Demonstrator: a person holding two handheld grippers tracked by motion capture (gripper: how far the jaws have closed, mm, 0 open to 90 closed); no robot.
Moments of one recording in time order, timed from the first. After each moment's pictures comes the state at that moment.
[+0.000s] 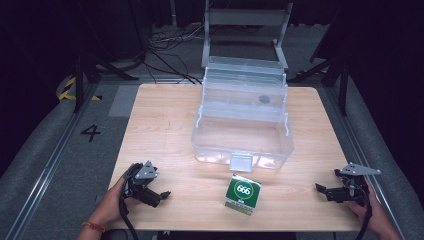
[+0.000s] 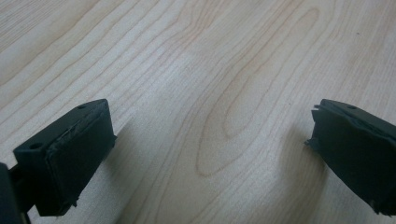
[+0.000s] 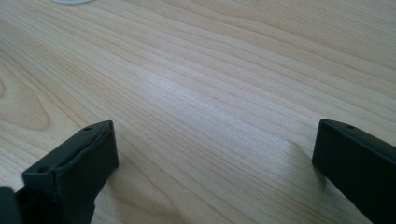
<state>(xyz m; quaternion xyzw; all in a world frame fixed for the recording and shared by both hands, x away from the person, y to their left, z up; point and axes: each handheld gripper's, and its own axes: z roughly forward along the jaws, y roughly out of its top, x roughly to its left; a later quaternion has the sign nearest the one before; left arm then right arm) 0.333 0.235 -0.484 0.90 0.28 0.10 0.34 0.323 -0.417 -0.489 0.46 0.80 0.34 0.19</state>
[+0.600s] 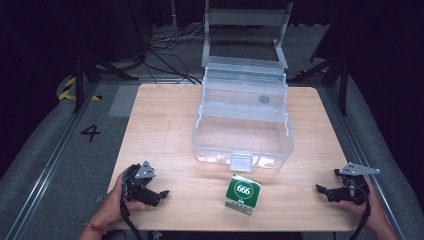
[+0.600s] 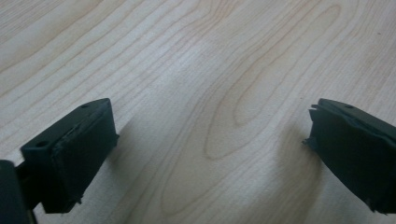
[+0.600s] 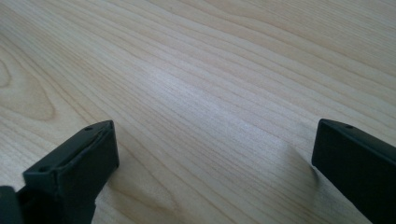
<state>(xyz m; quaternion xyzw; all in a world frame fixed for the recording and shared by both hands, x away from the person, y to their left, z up) 0.327 0.229 -0.477 0.89 0.32 0.10 0.31 0.323 -0.416 -0.486 0.44 0.82 0.33 0.19</state>
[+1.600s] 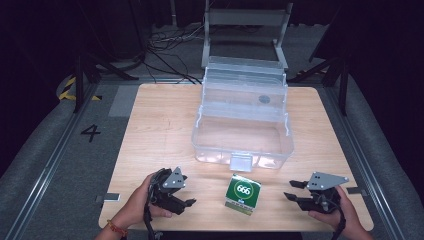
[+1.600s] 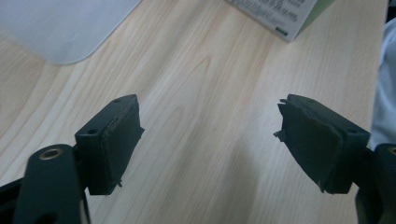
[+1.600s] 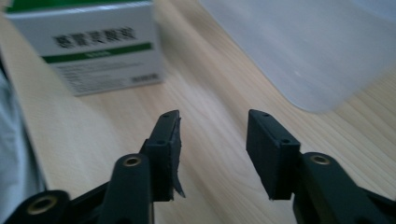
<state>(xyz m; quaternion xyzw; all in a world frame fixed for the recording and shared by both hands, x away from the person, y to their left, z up) 0.305 0.145 -0.443 0.92 0.18 0.07 0.34 0.283 -0.293 -0.440 0.26 0.88 0.38 0.14</state>
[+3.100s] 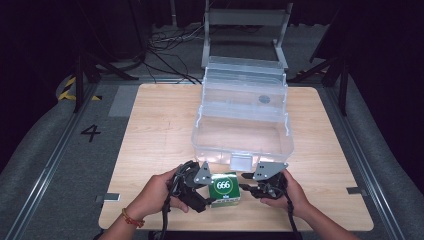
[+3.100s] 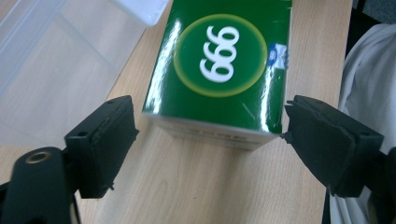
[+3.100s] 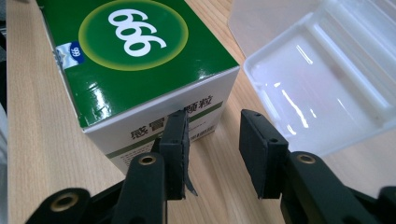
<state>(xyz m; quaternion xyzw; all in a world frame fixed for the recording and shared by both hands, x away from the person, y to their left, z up) 0.307 0.083 -0.391 0.95 0.12 0.08 0.28 0.323 -0.174 -0.436 0.16 0.90 0.38 0.13</state>
